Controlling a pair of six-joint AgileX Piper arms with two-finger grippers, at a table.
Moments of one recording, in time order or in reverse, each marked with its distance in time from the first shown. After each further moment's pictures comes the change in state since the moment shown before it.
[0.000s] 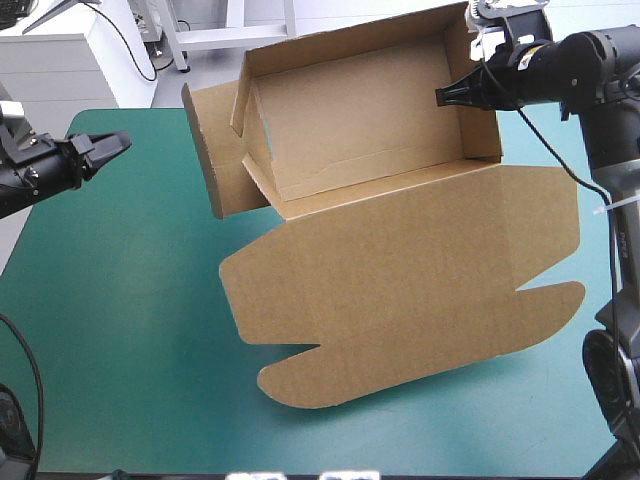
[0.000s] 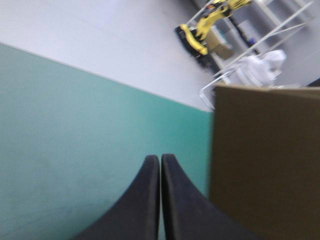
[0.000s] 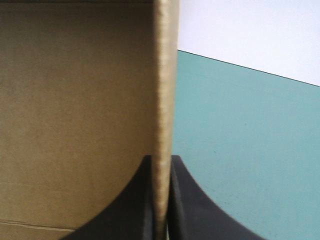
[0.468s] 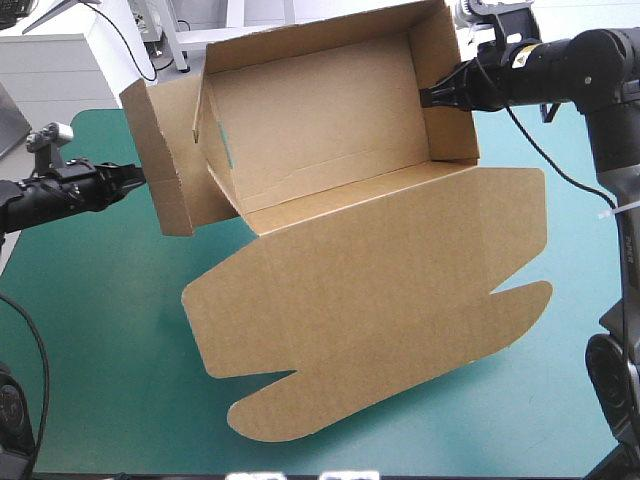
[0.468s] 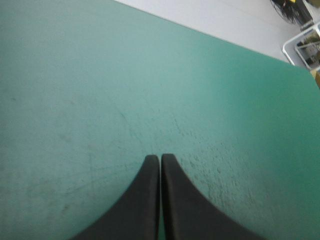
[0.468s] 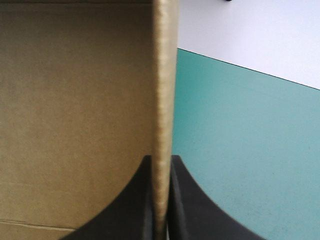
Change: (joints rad) left arm -0.122 0.036 0.049 0.294 -0.211 -0.028; right arm 0.000 -0.017 0.000 0.209 0.000 -0.067
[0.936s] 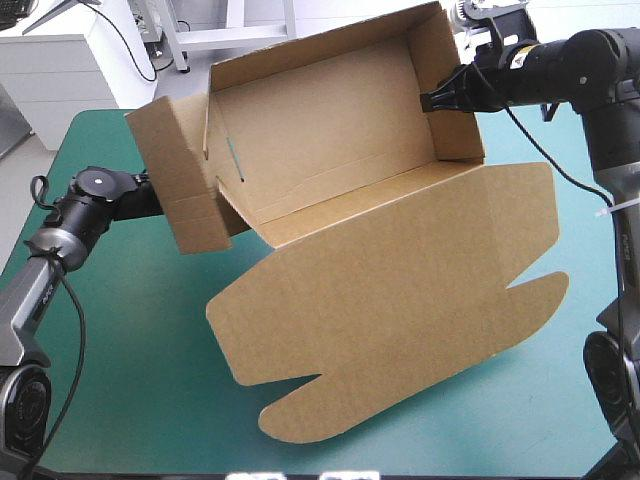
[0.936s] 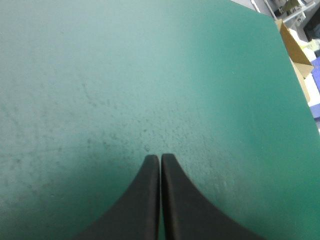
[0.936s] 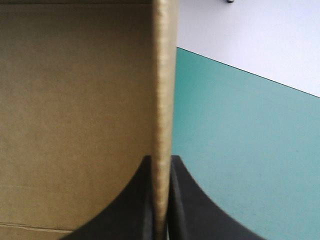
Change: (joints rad) left arm -0.414 0.071 0.001 0.032 -0.185 -0.181; right arm 0.000 0.011 0.000 -0.039 -0.002 -0.044
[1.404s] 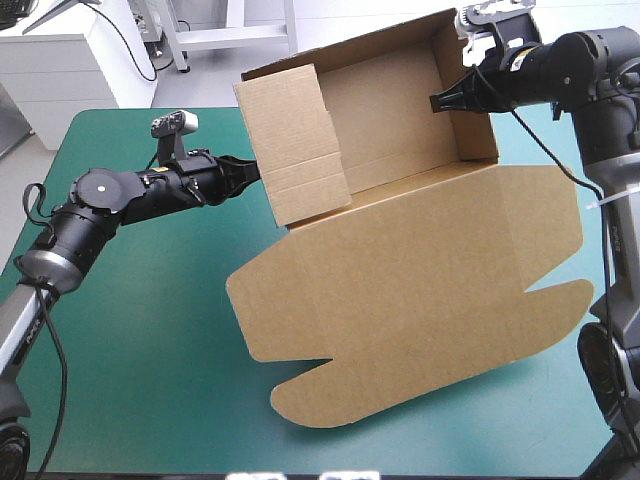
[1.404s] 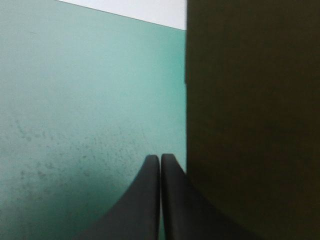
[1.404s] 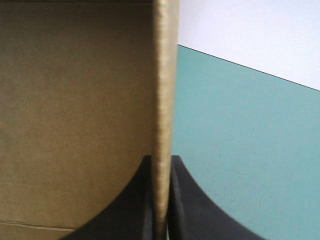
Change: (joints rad) left arm -0.127 -0.144 0.001 -0.009 -0.088 -0.040; right arm 0.000 0.034 0.000 -0.140 0.000 0.039
